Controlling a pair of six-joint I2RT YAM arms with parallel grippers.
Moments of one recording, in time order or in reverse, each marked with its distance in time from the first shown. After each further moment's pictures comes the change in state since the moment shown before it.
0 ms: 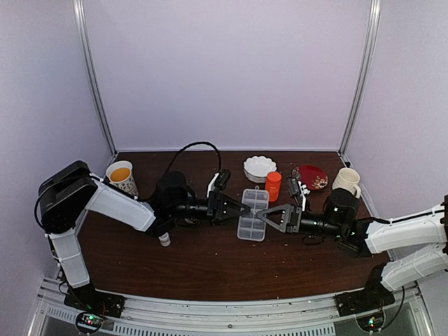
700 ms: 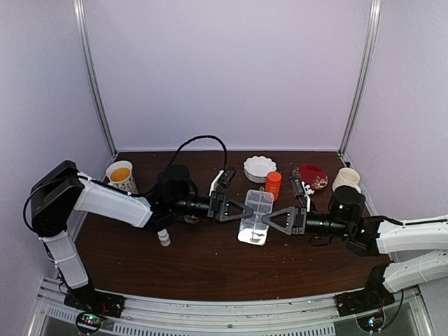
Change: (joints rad) left arm -0.020 -0.069 0.045 -0.177 0.040 0.150; right arm 0.000 -0.142 0.018 -0.221 -0.009 -0.035
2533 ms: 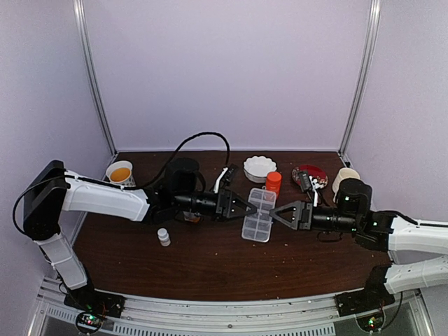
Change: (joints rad) left arm -0.039 -0.066 0.099 -0.356 -0.163 0.072; right arm -0.025 -0.124 0.077 -0.303 0.062 -0.100
